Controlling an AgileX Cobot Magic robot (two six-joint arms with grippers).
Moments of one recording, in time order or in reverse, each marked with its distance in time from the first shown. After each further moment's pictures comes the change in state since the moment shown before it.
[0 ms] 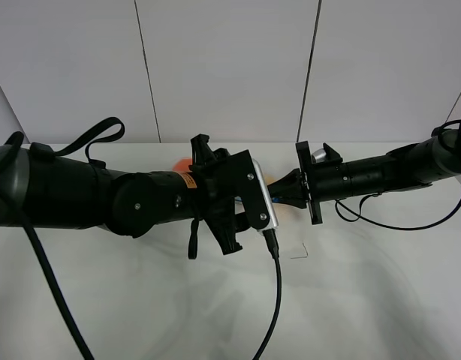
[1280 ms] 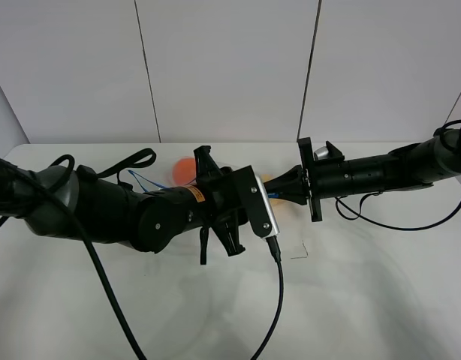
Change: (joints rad) left arm 0.000 0.124 0.005 0.001 -0.175 0.000; right arm -0.008 0.000 0.000 0.031 0.001 0.000
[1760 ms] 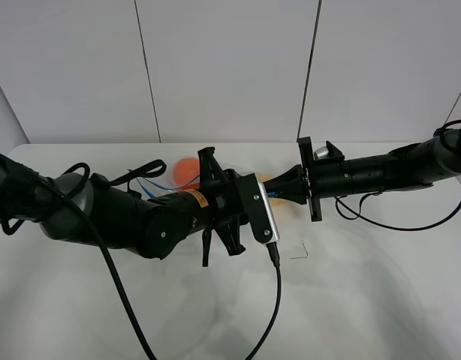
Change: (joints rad) left arm 0.000 0.047 0.000 0.045 -0.083 0.025; right arm 0.000 0.000 0.000 0.005 0.000 0.004
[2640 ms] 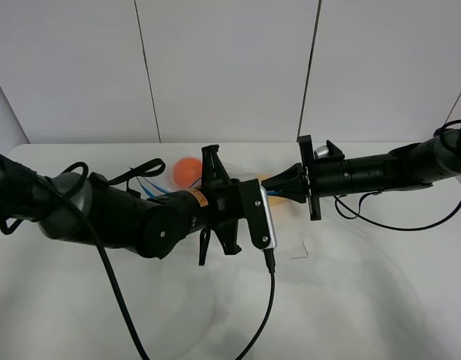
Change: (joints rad) left arm 0.000 -0.013 0.000 -0.009 0.003 0.118; right arm 0.000 0.000 0.000 0.016 0.009 0.003
